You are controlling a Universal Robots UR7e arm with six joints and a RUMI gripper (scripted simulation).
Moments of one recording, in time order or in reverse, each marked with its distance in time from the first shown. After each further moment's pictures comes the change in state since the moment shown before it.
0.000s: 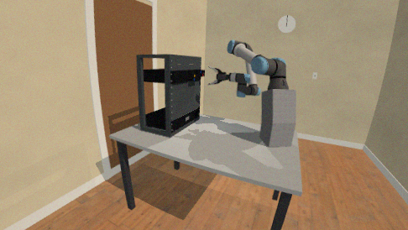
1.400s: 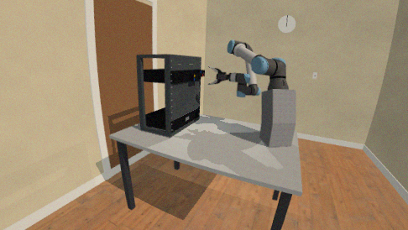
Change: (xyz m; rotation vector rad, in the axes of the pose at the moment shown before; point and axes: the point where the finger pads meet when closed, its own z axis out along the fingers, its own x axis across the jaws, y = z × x) arm 0.000 -0.001 0.000 0.000 0.000 0.000
